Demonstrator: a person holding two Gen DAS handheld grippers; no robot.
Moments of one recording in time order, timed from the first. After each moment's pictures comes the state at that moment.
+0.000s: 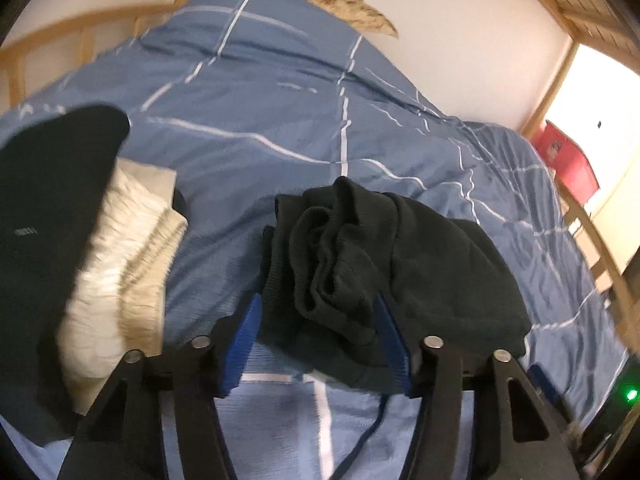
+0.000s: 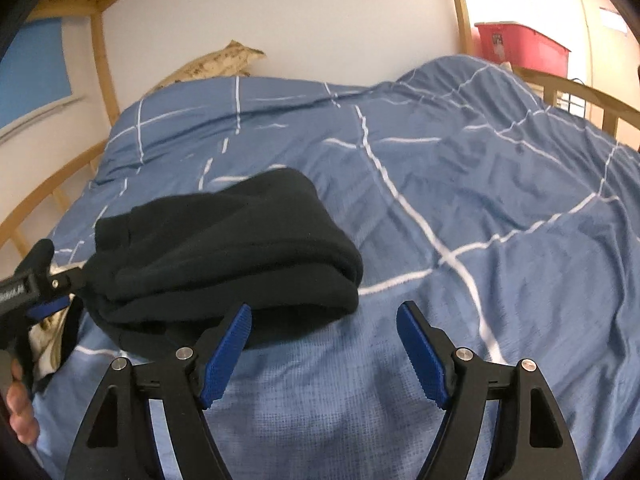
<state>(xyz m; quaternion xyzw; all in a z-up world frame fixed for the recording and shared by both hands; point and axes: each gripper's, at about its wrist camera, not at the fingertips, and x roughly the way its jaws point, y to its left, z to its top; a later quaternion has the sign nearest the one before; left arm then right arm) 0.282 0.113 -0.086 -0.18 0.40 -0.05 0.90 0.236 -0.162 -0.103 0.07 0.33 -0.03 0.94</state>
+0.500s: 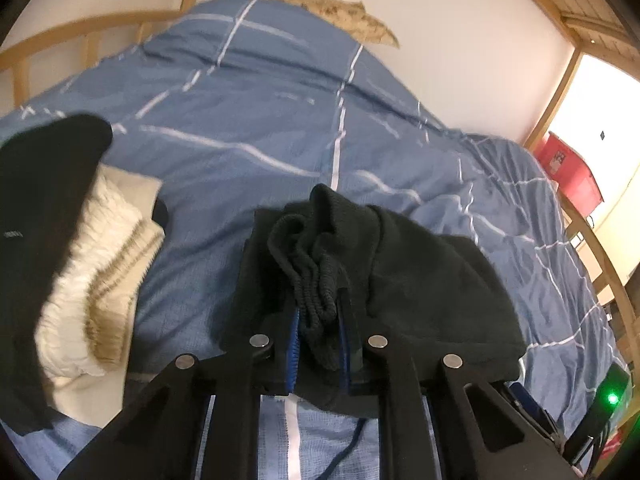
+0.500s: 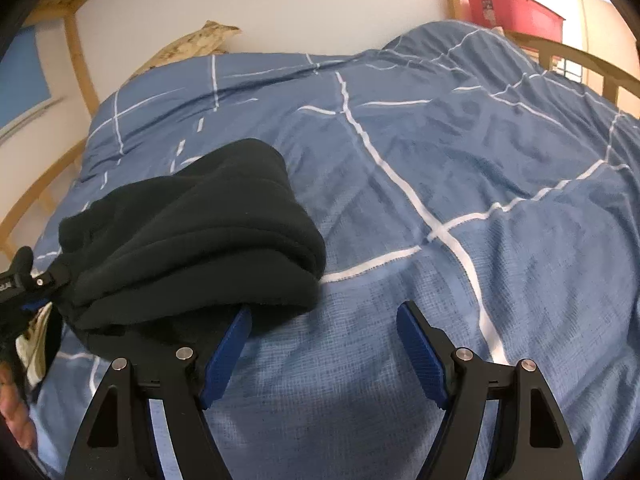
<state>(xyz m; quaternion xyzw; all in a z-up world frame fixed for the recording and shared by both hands) 0.289 0.090 -0.076 -0.18 0.37 -0.03 0.91 0.260 -0.191 -0.122 0.11 0.37 -0.02 0.92</state>
